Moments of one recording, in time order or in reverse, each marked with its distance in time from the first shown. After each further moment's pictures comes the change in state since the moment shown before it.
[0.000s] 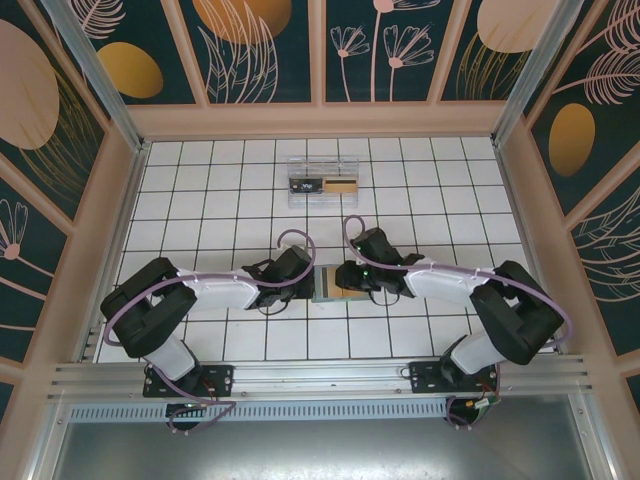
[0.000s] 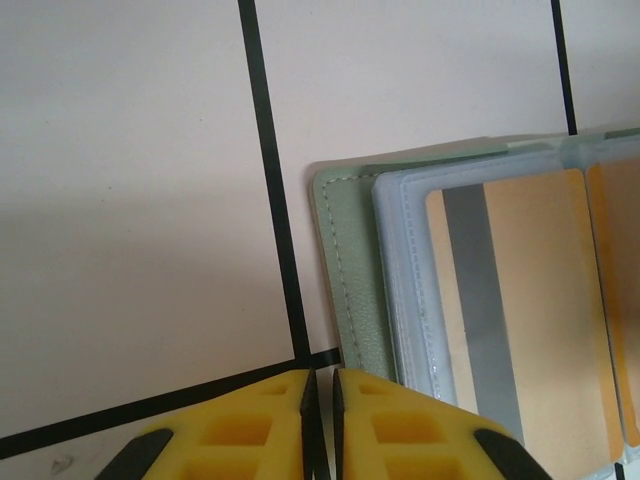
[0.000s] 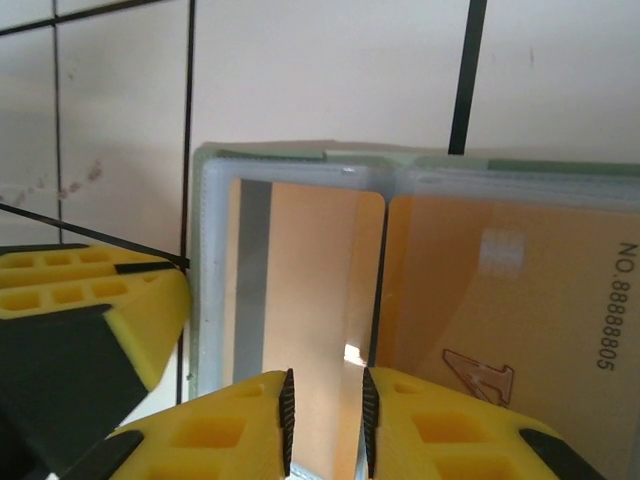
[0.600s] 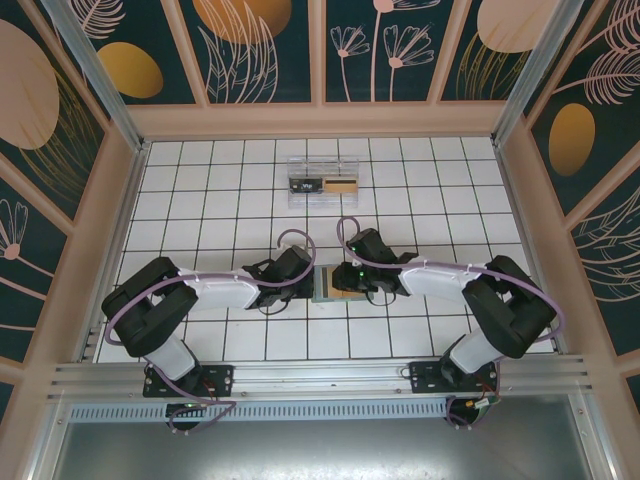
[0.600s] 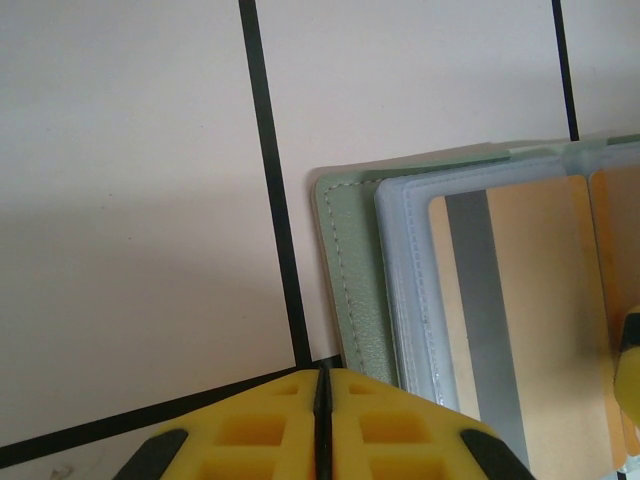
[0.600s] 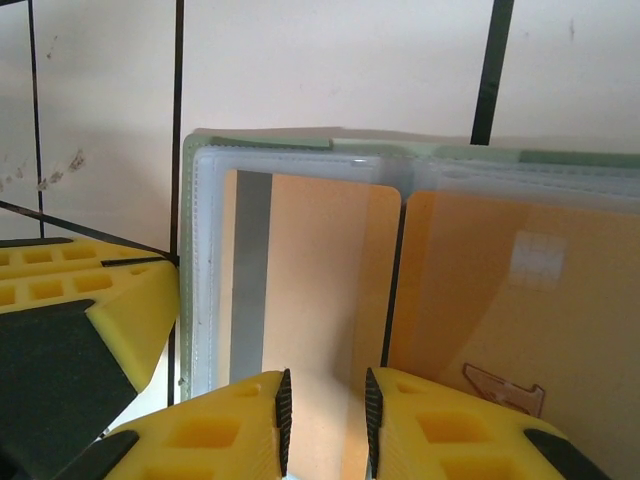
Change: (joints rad) left arm 0.000 0.007 0.000 0.010 -0.002 0.000; right arm 0.019 0.042 0.025 -0.006 0.003 0.000
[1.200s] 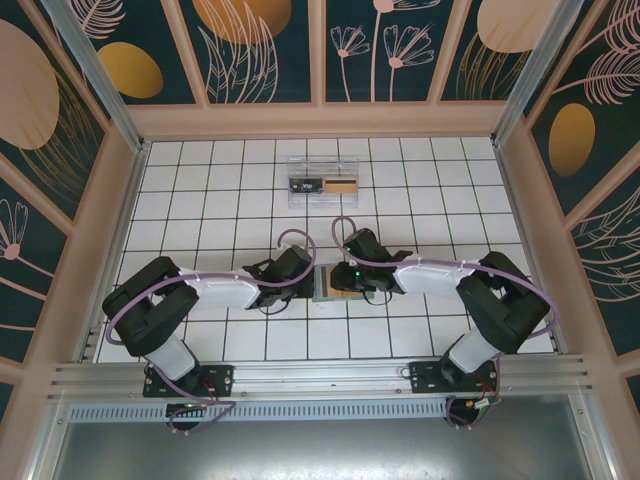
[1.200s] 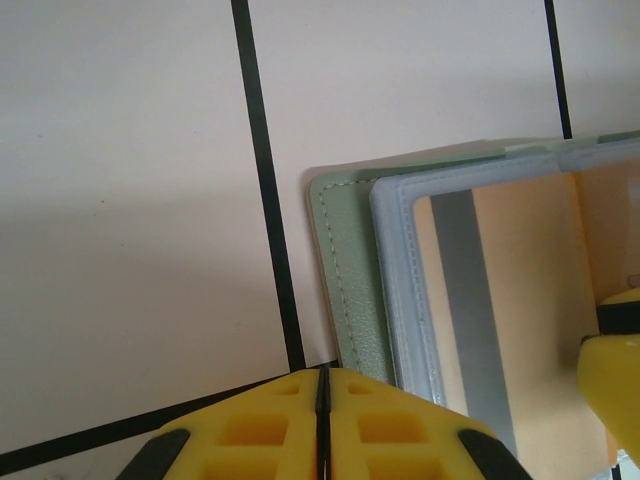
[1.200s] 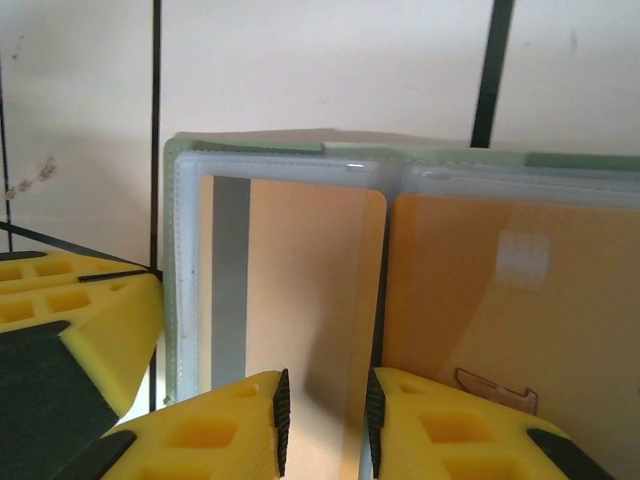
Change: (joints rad) left arm 0.000 0.004 -0.001 0.013 0.002 0.000; right arm 0.021 0.037 0.035 -0.022 0.036 0.003
